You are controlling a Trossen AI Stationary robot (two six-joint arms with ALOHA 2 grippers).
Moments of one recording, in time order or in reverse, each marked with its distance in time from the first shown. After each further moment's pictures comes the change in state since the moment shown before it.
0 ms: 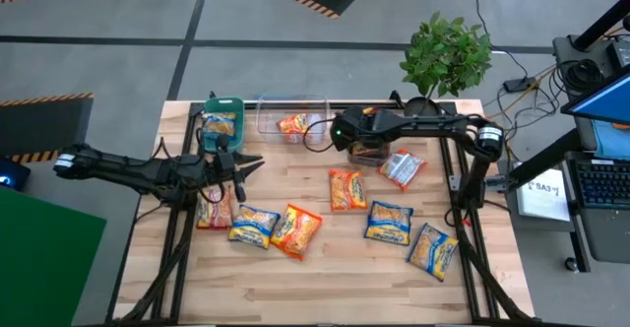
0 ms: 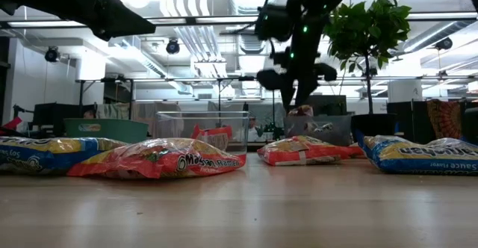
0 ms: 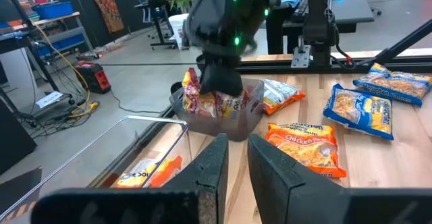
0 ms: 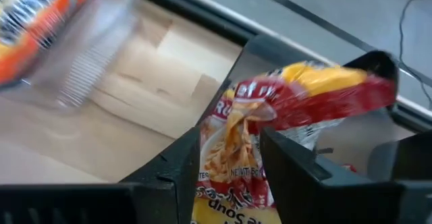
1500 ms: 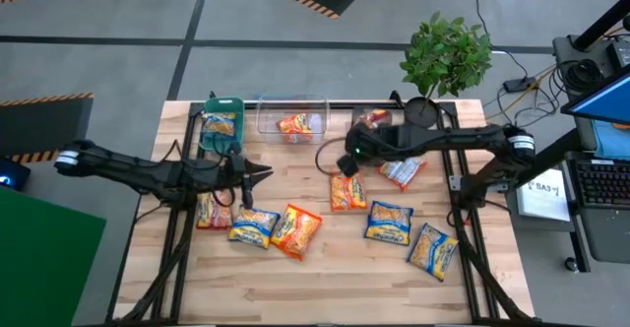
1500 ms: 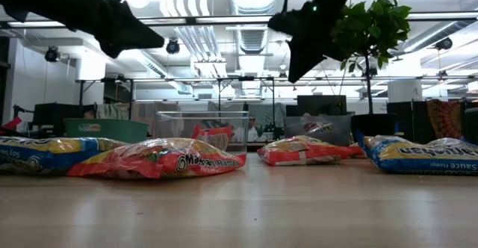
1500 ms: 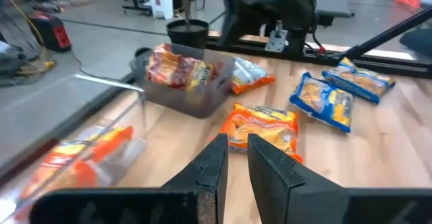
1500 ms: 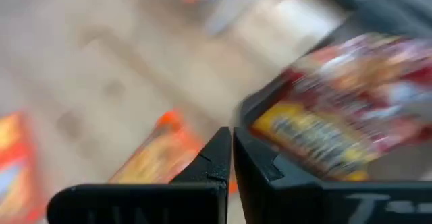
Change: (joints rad) left arm -0.004 0.160 0.000 0.057 0.094 -0.218; right arm 0.192 -0.230 -0.090 -0.025 -0.287 -0.055
